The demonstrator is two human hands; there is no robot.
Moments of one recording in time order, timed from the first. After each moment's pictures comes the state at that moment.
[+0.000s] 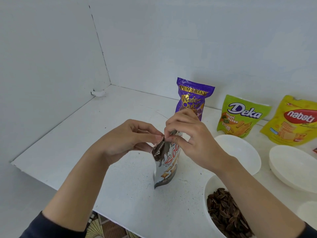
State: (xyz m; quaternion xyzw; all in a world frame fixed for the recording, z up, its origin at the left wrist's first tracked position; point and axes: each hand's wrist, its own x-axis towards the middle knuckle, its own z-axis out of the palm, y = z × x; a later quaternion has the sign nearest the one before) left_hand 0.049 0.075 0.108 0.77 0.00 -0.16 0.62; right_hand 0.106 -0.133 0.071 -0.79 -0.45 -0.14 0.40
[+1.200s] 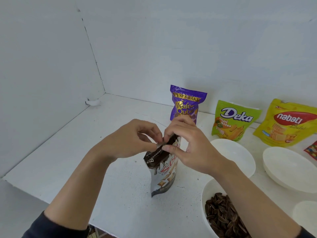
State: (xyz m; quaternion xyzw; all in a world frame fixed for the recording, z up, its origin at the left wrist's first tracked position) left_hand 0.067 0.067 0.123 0.87 -0.08 -0.12 0.47; right_hand 0.106 -0.141 0.075 -0.81 -0.40 -0.09 0.41
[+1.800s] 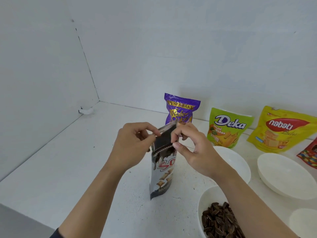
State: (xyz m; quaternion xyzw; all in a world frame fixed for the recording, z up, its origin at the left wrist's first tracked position) left_hand 0.087 0.042 0.097 0.86 -0.02 0.13 0.49; right_hand 0.118 -0.161 0.073 -0.80 -0.34 -0.07 0.50
